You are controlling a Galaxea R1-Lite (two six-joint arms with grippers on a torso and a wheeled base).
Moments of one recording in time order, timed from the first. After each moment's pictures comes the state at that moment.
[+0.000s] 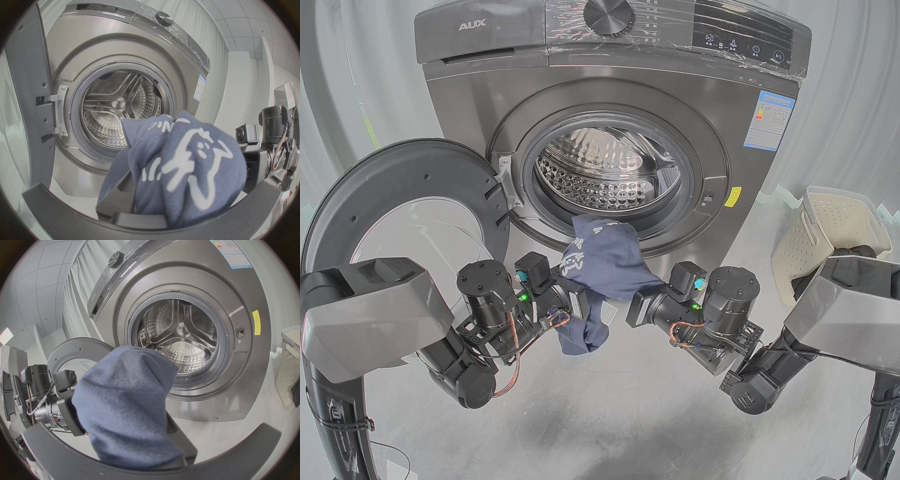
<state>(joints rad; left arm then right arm) -0.52 2.20 -0.80 -1.54 -0.07 -0.07 0.68 2.20 -0.82 -1.40 -0.13 0.24</state>
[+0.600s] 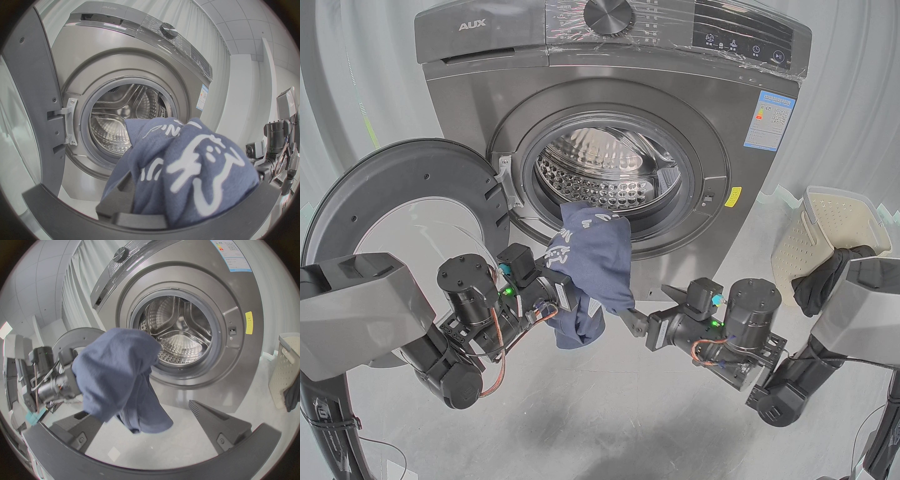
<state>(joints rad) -0.52 2.13 -0.74 -1.56 -0.07 -0.07 0.70 2.09 -0.65 -1.39 -0.10 0.20</state>
